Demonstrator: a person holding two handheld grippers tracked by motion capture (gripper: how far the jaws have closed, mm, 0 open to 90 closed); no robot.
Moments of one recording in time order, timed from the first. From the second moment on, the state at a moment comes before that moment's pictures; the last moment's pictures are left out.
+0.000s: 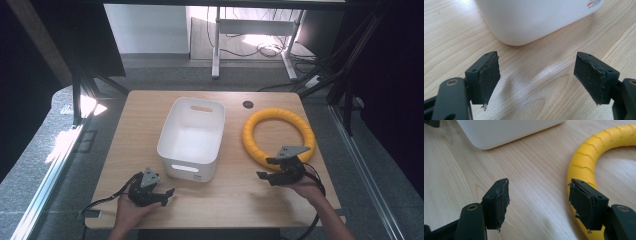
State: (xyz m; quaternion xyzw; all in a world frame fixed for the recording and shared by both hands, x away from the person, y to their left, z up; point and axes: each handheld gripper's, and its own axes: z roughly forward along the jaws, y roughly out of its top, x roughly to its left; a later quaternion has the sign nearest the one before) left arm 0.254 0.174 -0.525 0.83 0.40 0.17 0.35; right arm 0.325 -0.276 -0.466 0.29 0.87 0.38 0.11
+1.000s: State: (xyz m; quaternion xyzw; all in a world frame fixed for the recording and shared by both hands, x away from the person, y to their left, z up) left arm 0.254 0.175 -0.525 0.84 0.39 0.16 0.35; right arm 0.392 -0.275 -0.452 0.28 0.92 0.26 0.07
